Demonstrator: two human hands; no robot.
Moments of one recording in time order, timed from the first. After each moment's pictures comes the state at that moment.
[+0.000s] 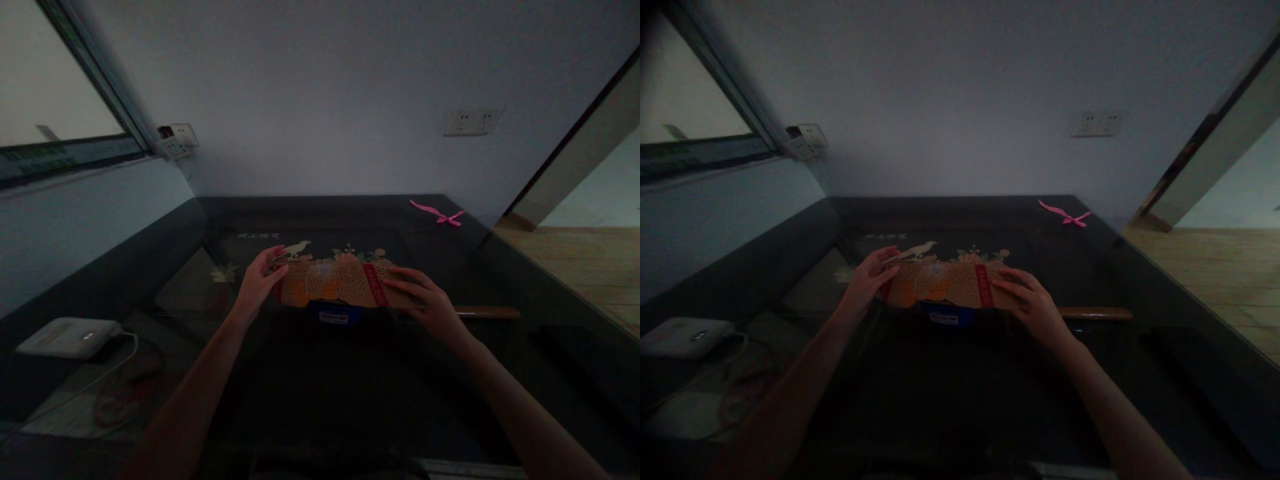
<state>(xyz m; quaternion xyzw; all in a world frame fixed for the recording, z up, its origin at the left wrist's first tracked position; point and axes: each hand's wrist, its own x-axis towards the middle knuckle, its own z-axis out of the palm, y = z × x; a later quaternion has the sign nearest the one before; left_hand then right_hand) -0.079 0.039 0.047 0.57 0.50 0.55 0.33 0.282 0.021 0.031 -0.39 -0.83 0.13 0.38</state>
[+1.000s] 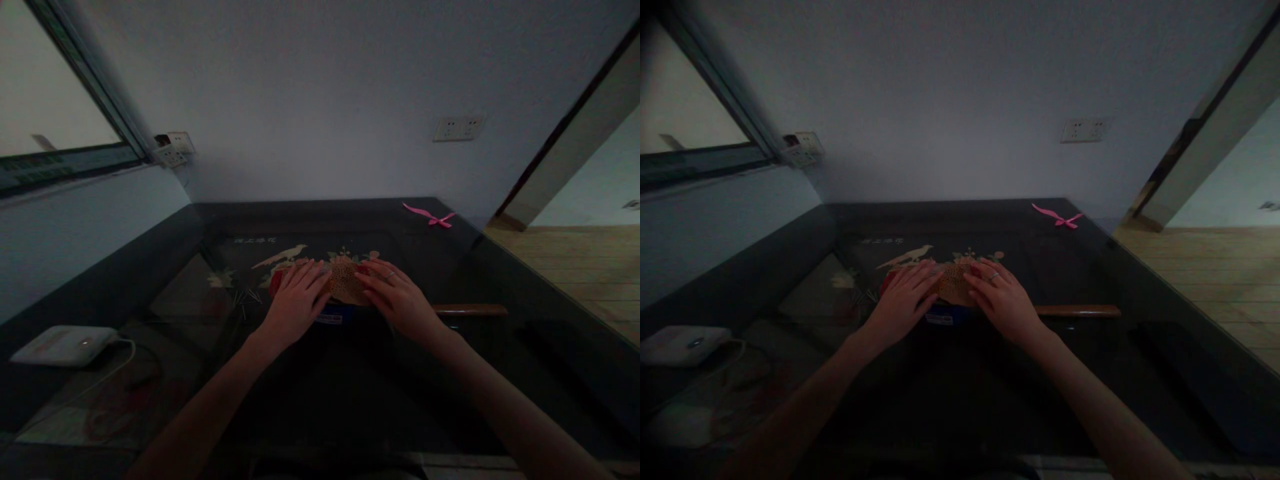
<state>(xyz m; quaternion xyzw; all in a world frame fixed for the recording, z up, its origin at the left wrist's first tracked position) -0.009 -0.001 0.064 0.85 0.49 0.20 -0.07 0.239 0.013 0.063 -0.39 -0.87 -0.04 0.30</state>
